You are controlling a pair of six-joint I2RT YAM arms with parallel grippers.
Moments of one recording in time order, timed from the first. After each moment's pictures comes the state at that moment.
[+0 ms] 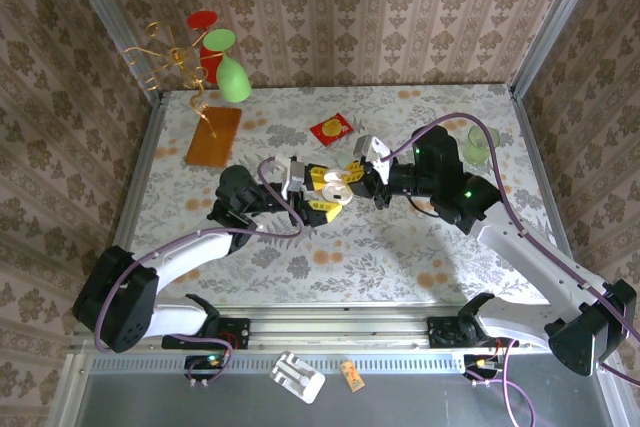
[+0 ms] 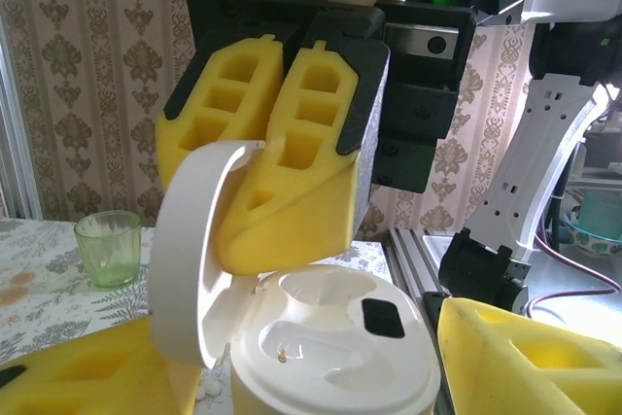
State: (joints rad) left arm -0.65 1.28 0.61 0.89 1.00 -0.23; right arm 0.57 1.14 1.07 -0.31 -0.58 -0.31
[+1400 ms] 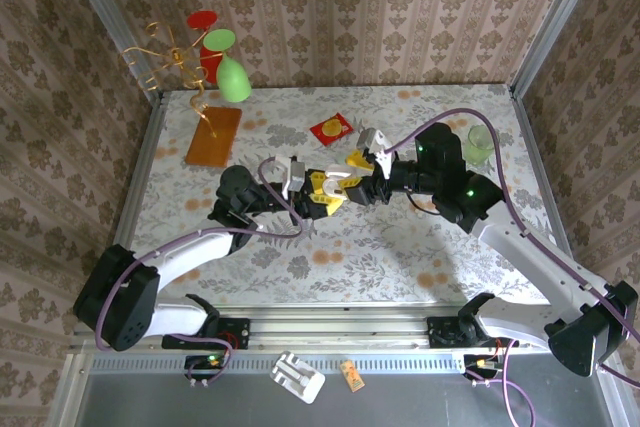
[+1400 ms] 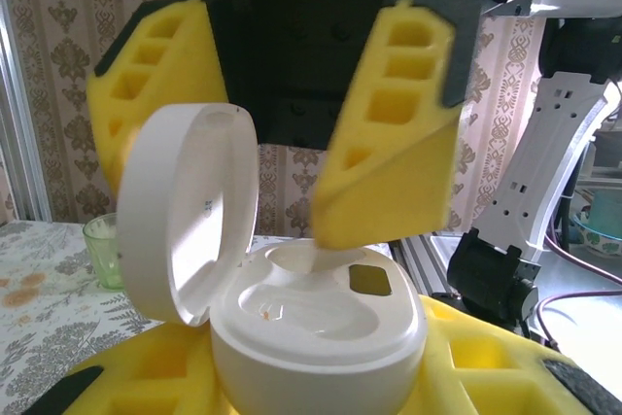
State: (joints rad) left arm -0.65 1.30 0.61 0.90 0.98 -0.22; right arm 0.56 1.13 1.08 -0.29 -0.58 -0.21
